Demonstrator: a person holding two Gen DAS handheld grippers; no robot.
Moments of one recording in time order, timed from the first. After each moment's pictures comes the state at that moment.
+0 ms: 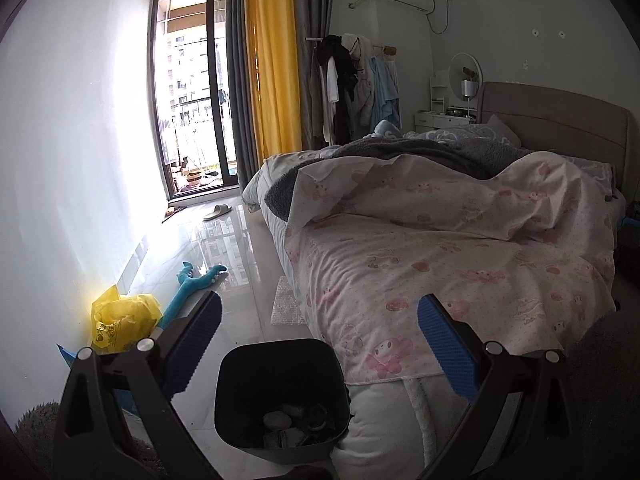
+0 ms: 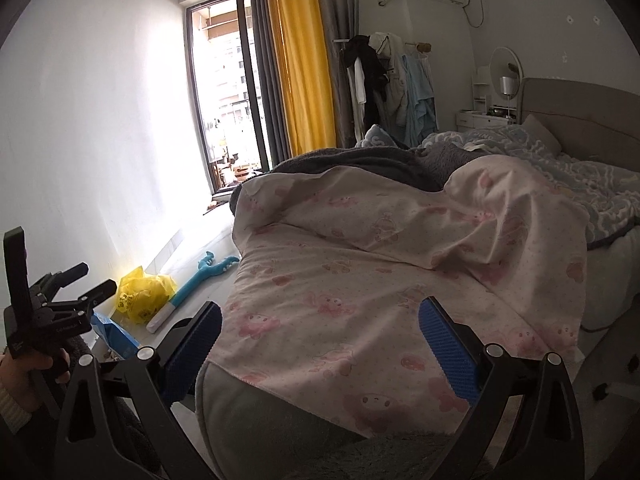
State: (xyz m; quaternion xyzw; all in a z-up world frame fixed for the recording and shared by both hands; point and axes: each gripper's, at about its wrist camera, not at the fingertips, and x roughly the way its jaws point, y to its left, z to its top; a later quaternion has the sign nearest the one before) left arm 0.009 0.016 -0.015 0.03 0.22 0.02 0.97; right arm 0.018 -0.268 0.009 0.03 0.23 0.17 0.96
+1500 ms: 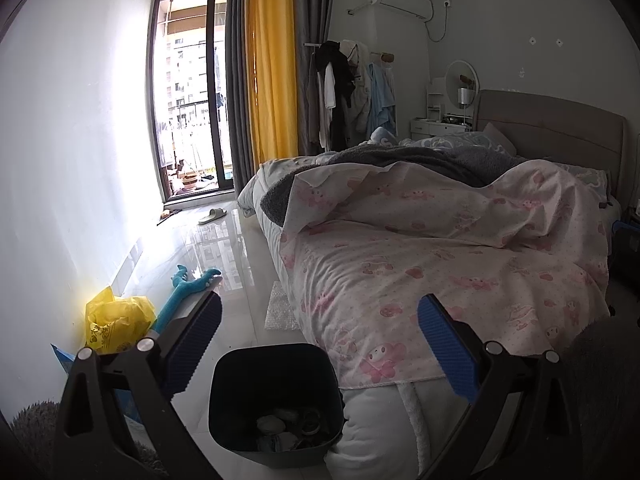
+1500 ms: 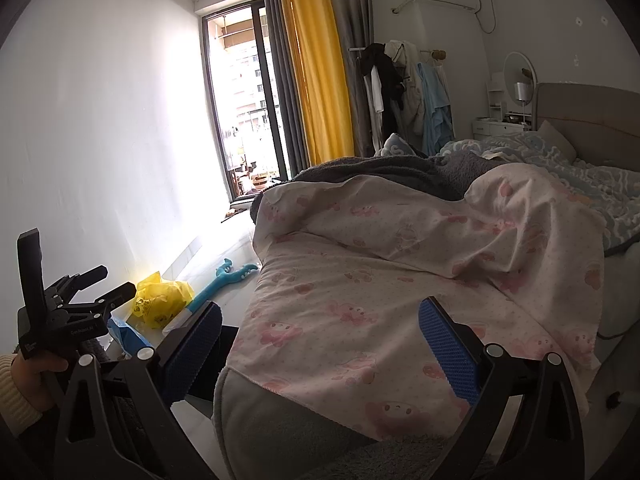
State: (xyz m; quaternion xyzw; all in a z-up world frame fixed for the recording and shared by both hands) left arm 0.004 0.017 -0.012 0.03 0.21 0.01 0.98; right arm 0.008 -0.255 0.013 0.03 0.21 0.19 0.96
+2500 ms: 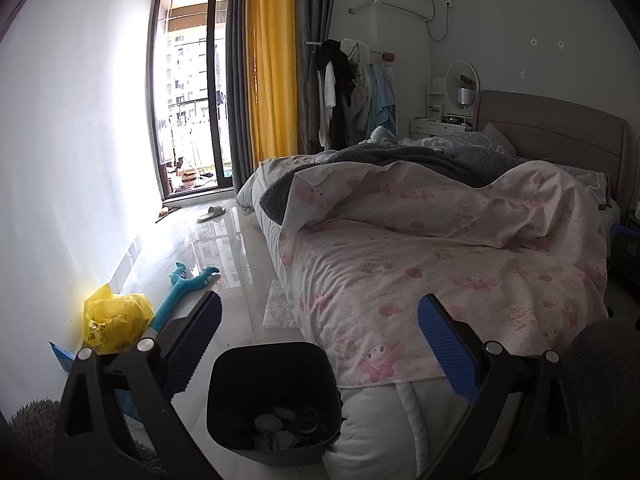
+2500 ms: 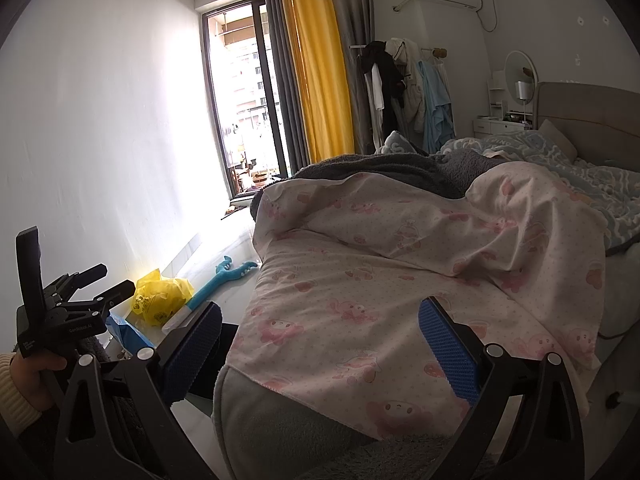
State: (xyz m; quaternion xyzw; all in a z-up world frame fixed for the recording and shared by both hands) left arm 0.004 0.016 -0.011 0.02 0.21 0.01 0.98; right arm 0.007 -0.254 0.014 0.03 0.21 0.19 0.96
